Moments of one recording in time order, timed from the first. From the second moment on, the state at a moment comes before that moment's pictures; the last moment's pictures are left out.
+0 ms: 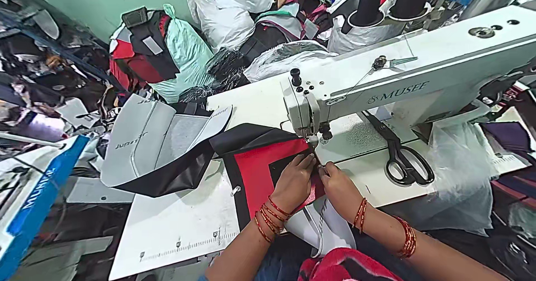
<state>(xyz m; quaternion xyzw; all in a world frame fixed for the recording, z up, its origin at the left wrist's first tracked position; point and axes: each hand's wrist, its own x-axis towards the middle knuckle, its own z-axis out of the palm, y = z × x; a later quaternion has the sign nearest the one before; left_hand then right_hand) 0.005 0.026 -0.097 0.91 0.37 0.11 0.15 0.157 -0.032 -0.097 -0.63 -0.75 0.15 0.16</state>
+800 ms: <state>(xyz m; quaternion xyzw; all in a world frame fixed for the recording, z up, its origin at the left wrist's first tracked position) -0.002 0.089 -0.091 0.92 0.35 0.08 0.17 0.153 0.028 -0.071 -0.65 -0.70 0.30 0.04</state>
